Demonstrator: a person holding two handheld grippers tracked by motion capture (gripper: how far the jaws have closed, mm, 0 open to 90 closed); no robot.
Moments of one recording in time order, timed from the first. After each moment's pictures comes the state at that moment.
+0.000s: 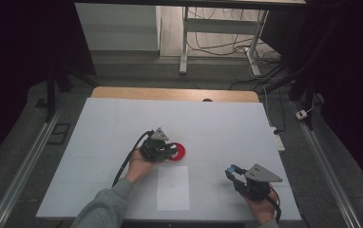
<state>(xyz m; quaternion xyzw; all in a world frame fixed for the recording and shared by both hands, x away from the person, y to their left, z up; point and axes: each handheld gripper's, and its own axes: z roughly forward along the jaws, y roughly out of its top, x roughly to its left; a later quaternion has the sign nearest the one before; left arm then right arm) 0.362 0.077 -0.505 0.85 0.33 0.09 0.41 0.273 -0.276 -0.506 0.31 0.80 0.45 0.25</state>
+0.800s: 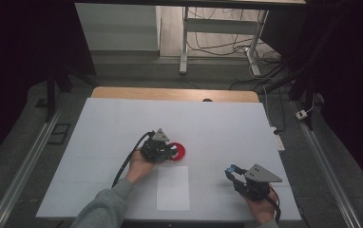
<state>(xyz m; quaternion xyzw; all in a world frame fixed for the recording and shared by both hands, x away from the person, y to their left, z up) 0.361 0.075 -0.506 0.85 0.32 0.09 0.40 0.272 -0.275 -0.506 0.31 0.80 0.45 0.25</state>
